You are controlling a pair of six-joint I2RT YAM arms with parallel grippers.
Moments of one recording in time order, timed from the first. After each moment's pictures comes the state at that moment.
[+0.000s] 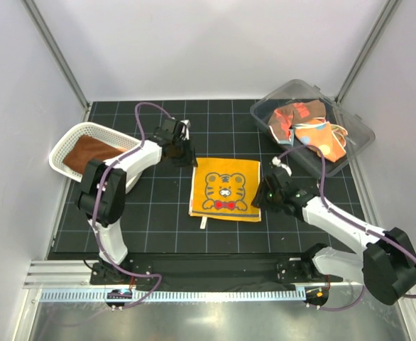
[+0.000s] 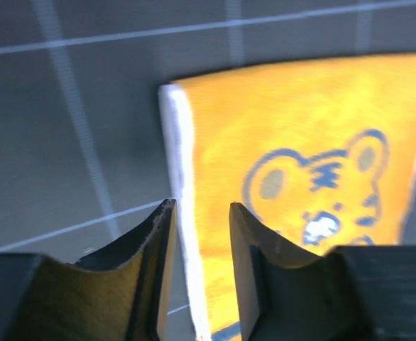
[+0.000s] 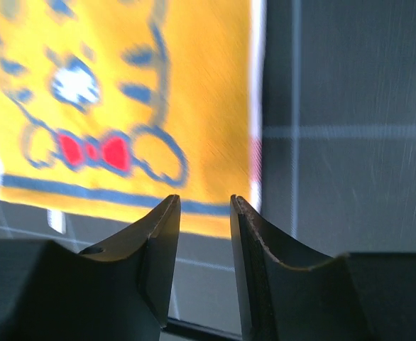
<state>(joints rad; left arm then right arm) -0.43 1.85 1.31 -0.42 0.16 -0.44 0.55 1.11 0.56 -0.39 0.05 0.76</state>
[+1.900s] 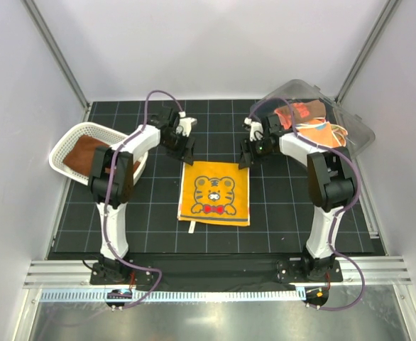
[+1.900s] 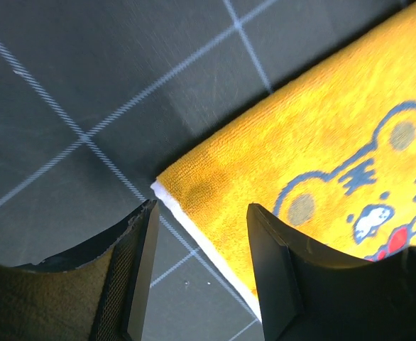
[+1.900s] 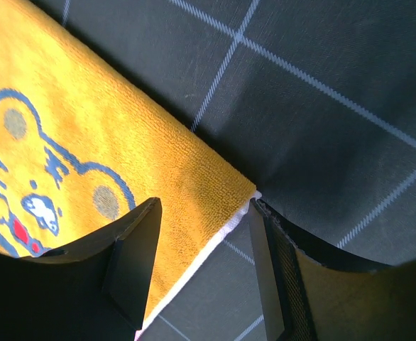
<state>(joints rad) -0.32 2.06 1.59 -0.64 0.40 0.09 0.25 1.93 1.31 -0.43 -0.44 0.00</state>
